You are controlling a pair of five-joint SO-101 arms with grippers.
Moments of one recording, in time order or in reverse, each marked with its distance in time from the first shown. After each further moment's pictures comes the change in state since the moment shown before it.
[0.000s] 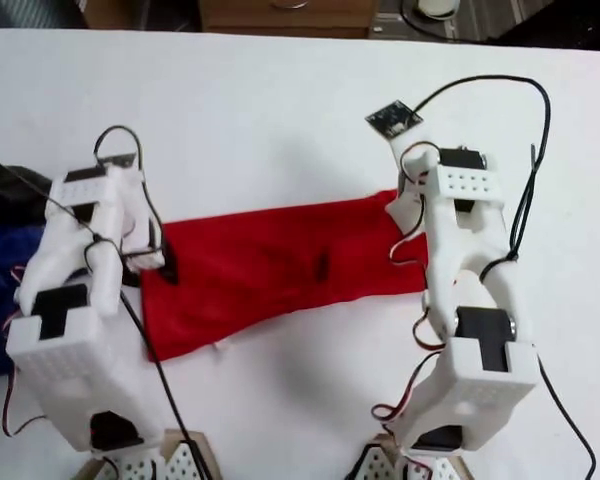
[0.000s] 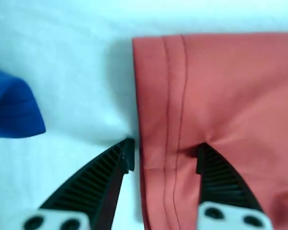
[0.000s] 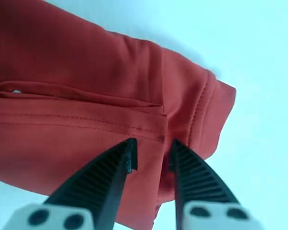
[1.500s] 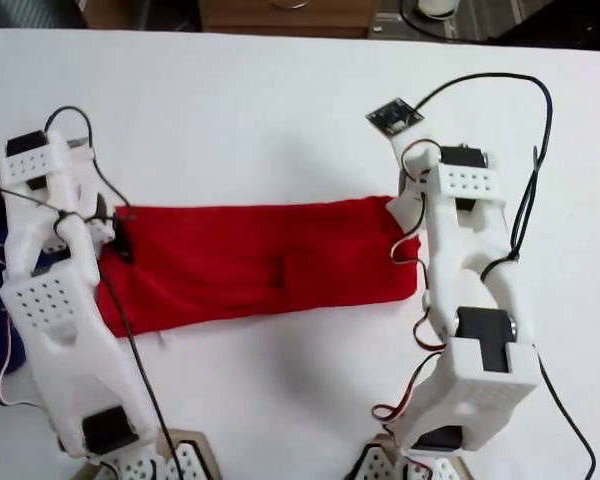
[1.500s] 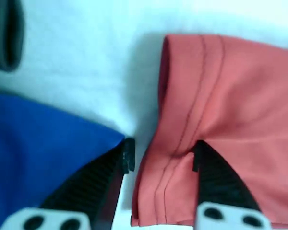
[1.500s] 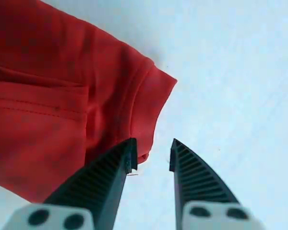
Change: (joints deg) left arm -10.0 24.7 -44.0 23.9 -9.1; right arm 0.0 0.0 -1.1 1.1 0.0
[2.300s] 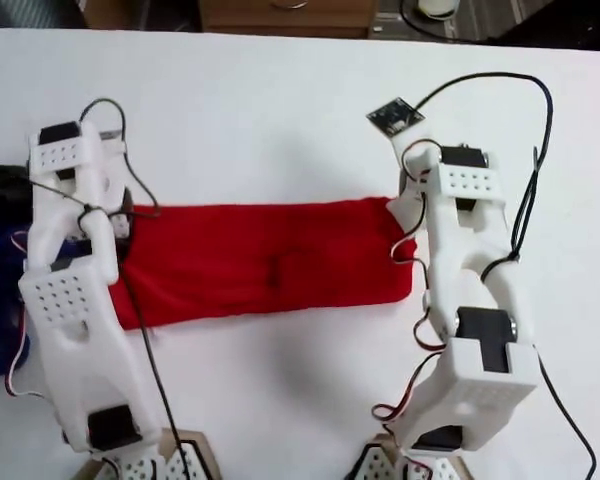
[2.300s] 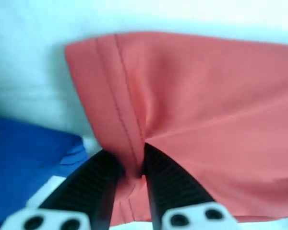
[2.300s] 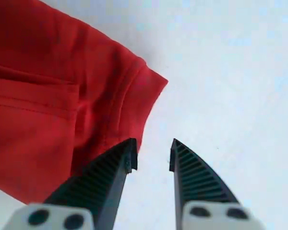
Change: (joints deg) left arm 5.8 -1.8 -2.7 1.8 0.0; right arm 1.1 -0.1 0.0 0.0 0.0
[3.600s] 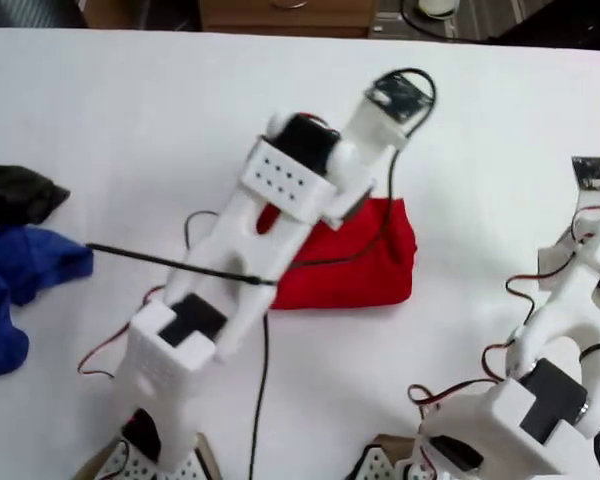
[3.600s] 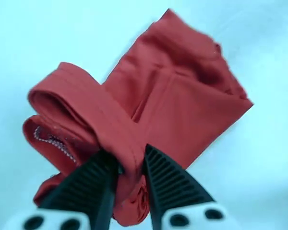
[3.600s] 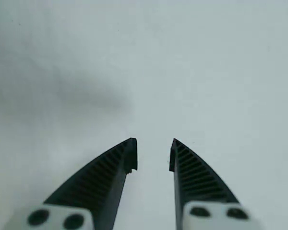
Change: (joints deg) left arm 52.7 -20.8 -10.5 -3.5 0.0; right arm 35.6 -12.0 15.1 -9.0 0.0
